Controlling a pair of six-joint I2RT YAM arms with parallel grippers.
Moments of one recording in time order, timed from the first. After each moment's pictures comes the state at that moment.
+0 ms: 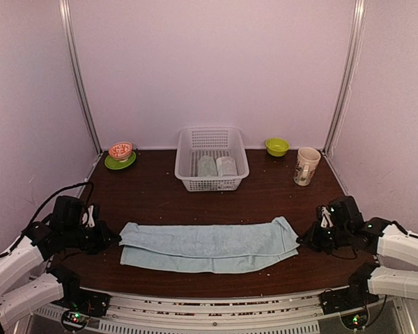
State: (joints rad) left arm -0.34 0.61 0.37 -0.57 0.30 -0.79; right arm 0.48 0.81 0.34 -0.38 -0.20 0.91
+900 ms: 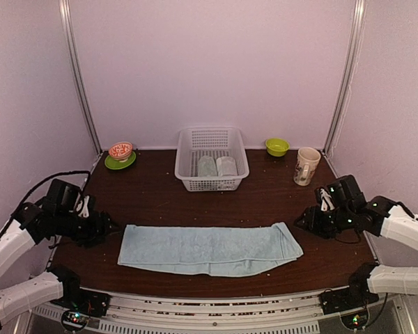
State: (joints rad) left arm -0.35 0.68 0.57 -0.83 0.28 -0.76; right arm 0.51 0.88 0.56 -0.58 -0.14 0.76
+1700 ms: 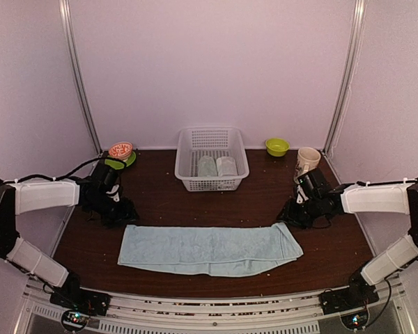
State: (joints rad) left arm -0.34 1.41 0.76 -0.48 0.14 -0.61; right arm 0.46 1.42 0.70 -0.26 -0.16 0.77
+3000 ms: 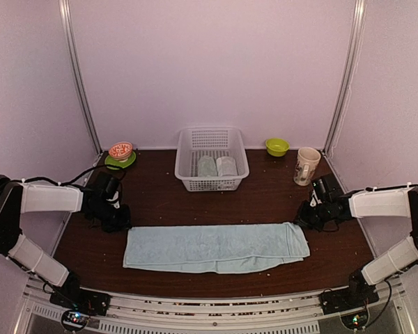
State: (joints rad) left arm -0.34 1.45 0.68 -0.36 0.09 -0.62; right arm 0.31 1.39 0.59 -0.19 -0.15 0.81
